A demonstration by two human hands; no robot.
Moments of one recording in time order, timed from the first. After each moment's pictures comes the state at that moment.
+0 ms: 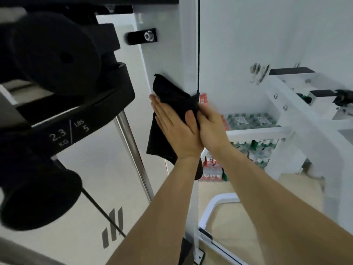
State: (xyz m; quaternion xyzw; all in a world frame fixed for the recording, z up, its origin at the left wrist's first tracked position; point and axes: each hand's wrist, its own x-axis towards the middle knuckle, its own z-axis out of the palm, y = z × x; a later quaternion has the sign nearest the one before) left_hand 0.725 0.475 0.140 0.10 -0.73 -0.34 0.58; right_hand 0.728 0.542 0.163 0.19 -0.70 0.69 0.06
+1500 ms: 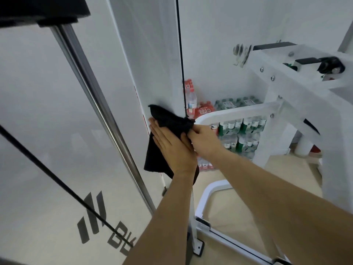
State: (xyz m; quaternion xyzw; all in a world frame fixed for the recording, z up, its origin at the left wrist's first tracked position) left_hand 0.750 0.480 -0.009 0.11 -0.79 -0.36 0.48; right_hand 0.753 0.558 0.051 0.10 -0.82 0.56 -0.02
